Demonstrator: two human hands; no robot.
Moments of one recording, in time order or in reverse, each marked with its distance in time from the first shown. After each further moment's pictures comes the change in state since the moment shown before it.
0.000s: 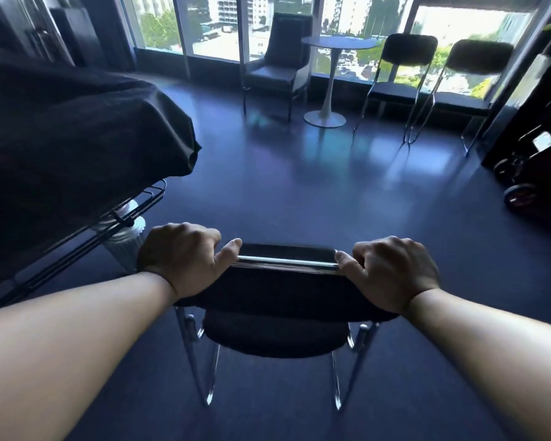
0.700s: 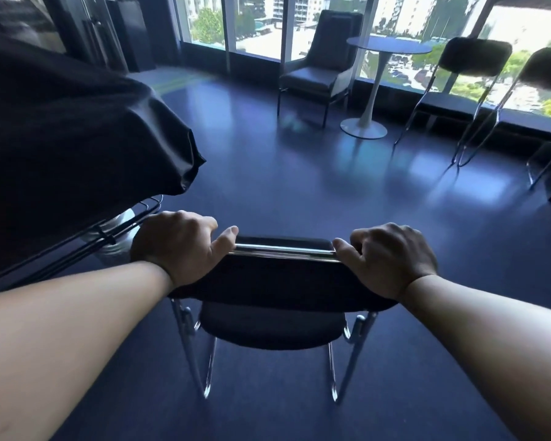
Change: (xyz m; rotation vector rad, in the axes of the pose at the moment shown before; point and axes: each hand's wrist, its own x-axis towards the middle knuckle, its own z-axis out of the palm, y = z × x) left_hand 0.169 -0.005 0.074 0.084 0.054 -0.161; right_hand 0.211 0.094 0.050 0.079 0.045 -0.187
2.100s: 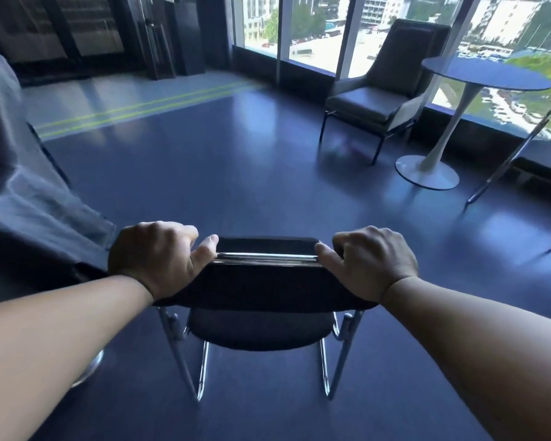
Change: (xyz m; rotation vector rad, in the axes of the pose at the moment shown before) left_hand 0.444 -0.072 0.215 0.129 0.027 -0.248; right_hand 0.534 0.196 0.154 0.088 0.002 -0.230
